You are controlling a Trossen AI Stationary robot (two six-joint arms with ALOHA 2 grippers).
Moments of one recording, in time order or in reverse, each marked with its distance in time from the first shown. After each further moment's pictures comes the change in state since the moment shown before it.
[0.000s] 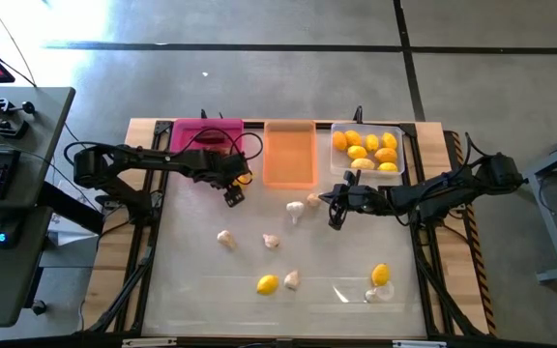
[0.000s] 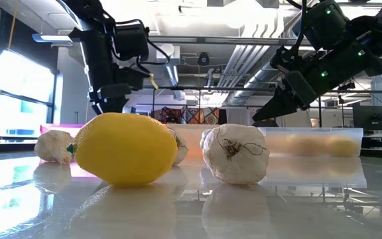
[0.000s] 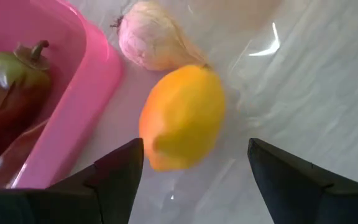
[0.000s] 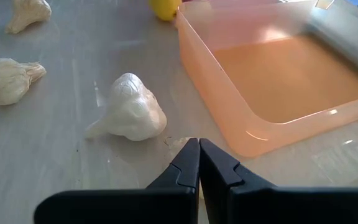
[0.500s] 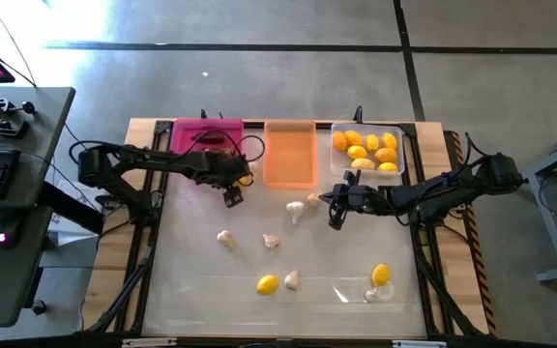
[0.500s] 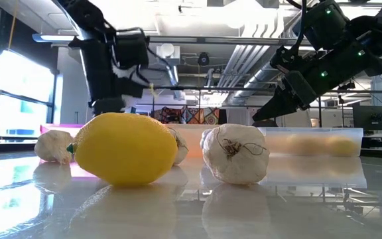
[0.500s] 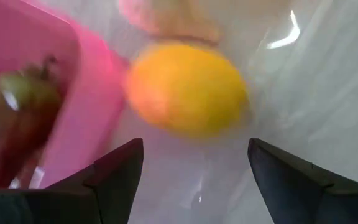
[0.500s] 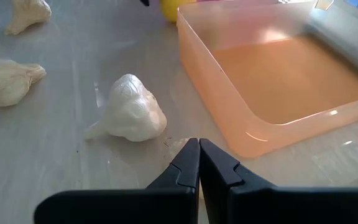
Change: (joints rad) left arm 0.008 0.042 -0.037 0.064 -0.065 0.121; right arm 0.000 0.000 0.000 0.001 0.001 0.000
